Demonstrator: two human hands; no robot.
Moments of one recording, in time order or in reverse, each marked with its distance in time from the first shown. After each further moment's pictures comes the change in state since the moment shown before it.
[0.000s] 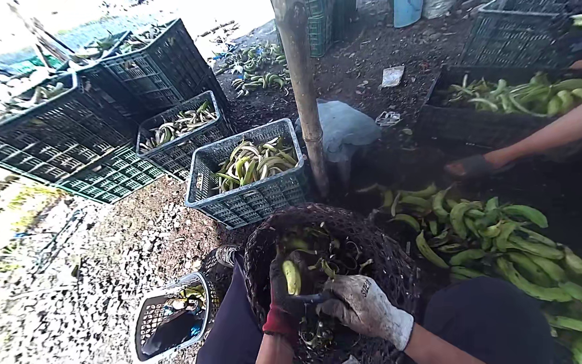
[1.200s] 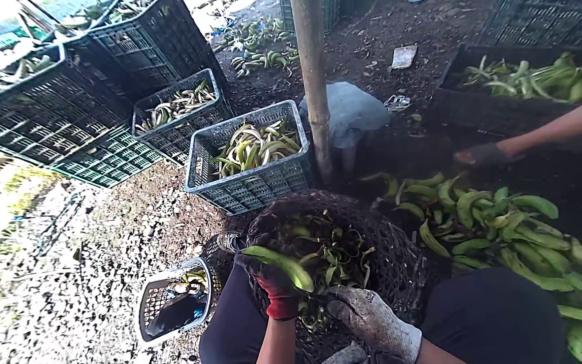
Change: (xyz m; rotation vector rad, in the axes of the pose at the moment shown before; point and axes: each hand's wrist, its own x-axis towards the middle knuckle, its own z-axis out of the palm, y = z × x) left_hand 0.015 0.009 -0.022 0.308 0.027 0.727; right_hand -0.024 -0.027 0.010 0.264 -0.297 0.378
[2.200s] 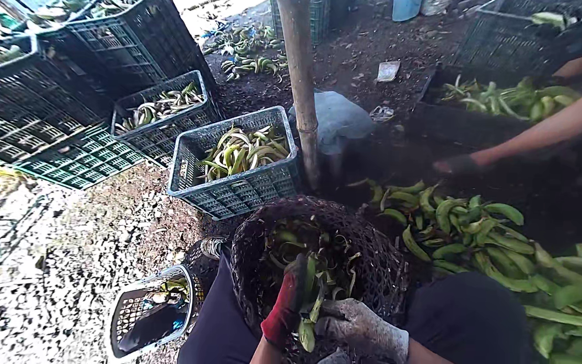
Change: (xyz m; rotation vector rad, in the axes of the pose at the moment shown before) left_hand -0.042 0.003 0.003 0.672 -0.475 -0.631; right_hand 0.001 0.008 -0.013 0.267 -0.231 0.129
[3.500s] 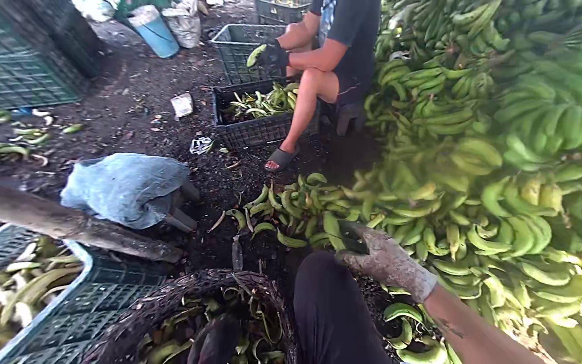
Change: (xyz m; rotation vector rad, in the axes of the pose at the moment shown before) left_hand 0.024 0.019 0.080 0.096 -0.372 0.056; right_hand -0.237 0.009 -0.133 -0.178 1.067 0.568
